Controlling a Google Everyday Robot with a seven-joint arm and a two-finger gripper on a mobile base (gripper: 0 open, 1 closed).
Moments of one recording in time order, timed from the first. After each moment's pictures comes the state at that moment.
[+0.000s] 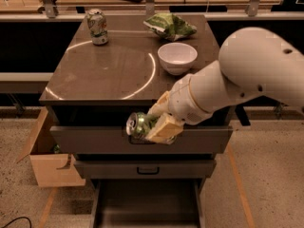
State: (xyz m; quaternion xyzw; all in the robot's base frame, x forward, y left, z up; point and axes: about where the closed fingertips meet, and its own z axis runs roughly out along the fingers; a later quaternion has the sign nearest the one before) arm 0.467 -0.013 0.849 -0.65 0.67 0.14 0.32
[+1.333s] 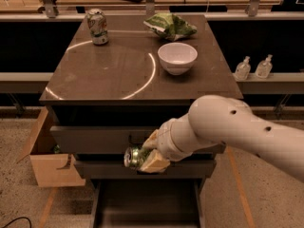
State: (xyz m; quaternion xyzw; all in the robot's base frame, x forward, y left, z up) arm 0.456 0.006 0.723 -0.66 0.68 0.12 0.29
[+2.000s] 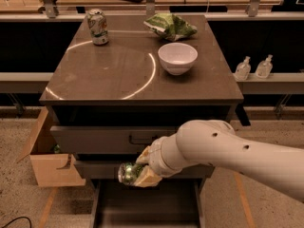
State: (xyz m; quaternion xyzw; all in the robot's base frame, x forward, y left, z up) arm 0.441 0.027 0.672 -0.67 0.67 0.12 0.29
